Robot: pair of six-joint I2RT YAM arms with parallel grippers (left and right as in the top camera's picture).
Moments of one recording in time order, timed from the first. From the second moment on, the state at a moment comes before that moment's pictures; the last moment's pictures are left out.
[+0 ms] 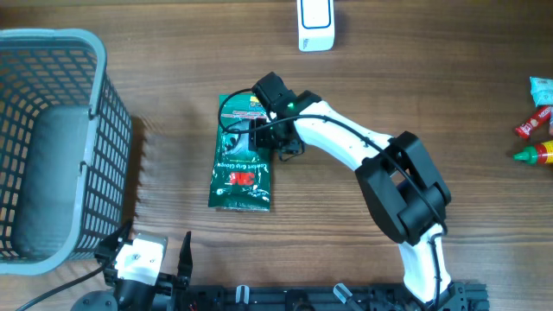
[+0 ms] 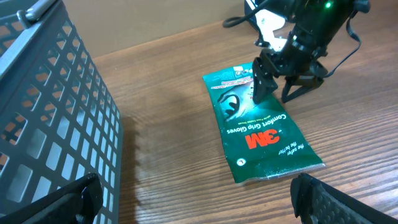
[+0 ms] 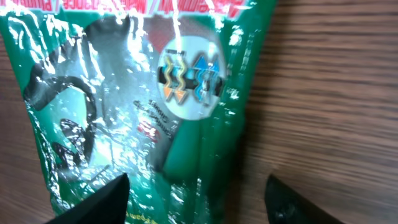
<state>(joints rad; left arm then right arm) -0.08 0.01 0.75 -1.15 0.05 0.21 0.67 2.16 1.53 -0.65 -0.22 0.68</state>
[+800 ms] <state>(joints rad) -0.08 0.01 0.75 -1.15 0.05 0.21 0.42 1.72 1.53 -1.58 0.15 1.11</state>
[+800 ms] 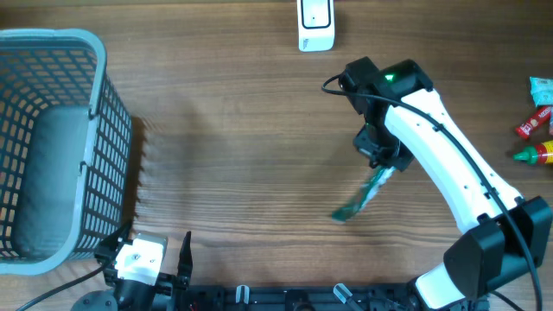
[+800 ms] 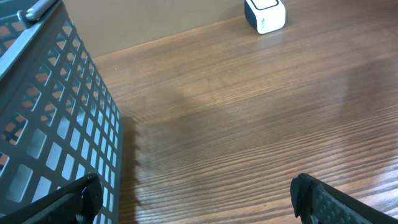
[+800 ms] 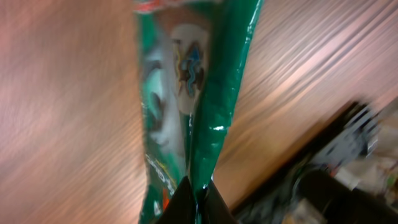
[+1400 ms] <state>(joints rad) -0.08 0.01 0.75 -1.15 0.05 0.21 0.38 1.87 1.45 -1.55 -0.33 2.02</state>
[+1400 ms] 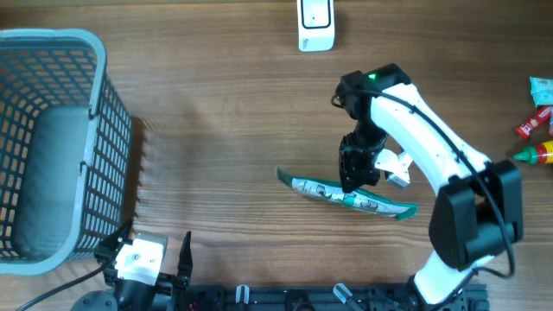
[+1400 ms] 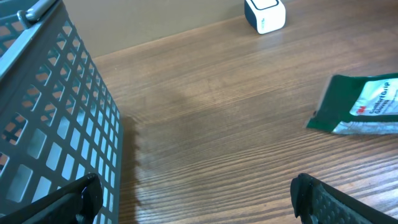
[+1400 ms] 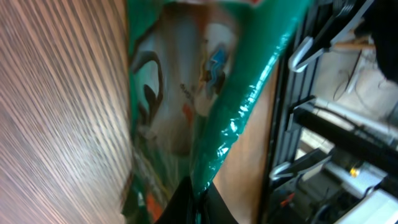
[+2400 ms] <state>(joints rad) -0.08 0.01 0.75 -1.15 0.05 0.21 0.14 1.96 1.47 -1.43 -0.41 1.80</state>
